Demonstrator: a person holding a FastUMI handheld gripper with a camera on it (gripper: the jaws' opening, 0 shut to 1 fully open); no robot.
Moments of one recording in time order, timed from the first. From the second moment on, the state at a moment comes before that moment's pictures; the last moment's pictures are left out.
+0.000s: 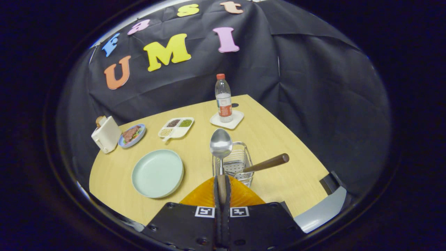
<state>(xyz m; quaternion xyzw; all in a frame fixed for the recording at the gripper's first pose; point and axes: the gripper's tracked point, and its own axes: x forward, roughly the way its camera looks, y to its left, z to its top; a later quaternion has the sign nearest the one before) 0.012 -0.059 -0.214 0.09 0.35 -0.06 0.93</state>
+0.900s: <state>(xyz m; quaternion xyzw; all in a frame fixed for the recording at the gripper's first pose) -0.004 -0.065 -0.160 0.09 0.27 -0.07 0.96</state>
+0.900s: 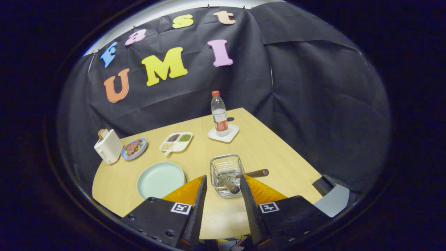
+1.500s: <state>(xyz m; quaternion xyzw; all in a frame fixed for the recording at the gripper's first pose) -0.063 -0.028 -0.093 0.06 0.17 -0.07 0.98</state>
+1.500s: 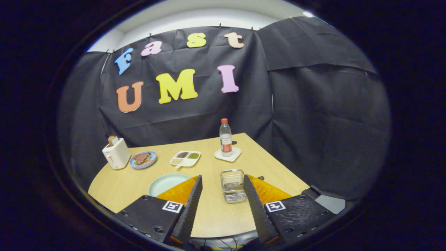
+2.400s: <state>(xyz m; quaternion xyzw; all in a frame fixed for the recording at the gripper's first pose) -0.156 0.107 -0.020 0.02 0.00 0.01 1.00</state>
